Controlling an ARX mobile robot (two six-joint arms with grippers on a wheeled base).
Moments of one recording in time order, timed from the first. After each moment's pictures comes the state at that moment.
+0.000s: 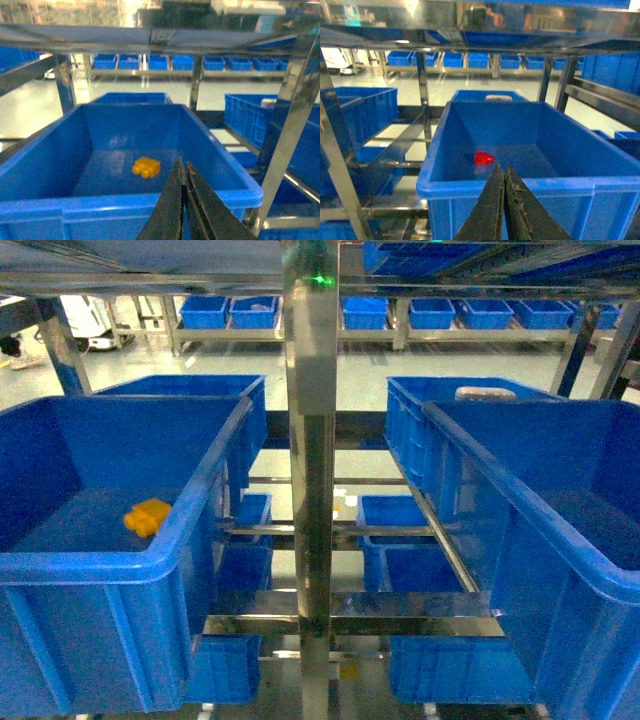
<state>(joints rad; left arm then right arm) 0.00 0.01 0.02 0.01 0.00 -0.01 0.00 0.01 0.02 0.01 0.00 -0.01</state>
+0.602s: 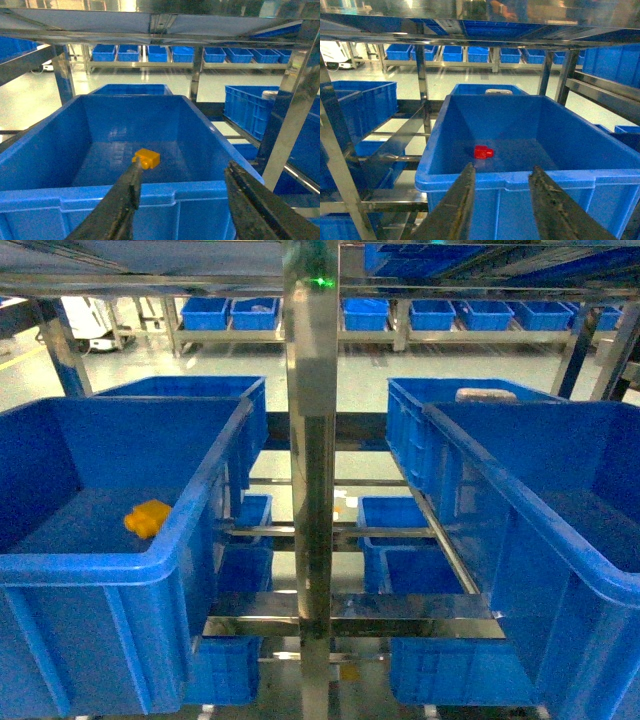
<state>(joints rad) 0.00 0.01 0.01 0.00 0.00 -0.01 0.00 0.01 0.01 0.00 0.00 -0.01</state>
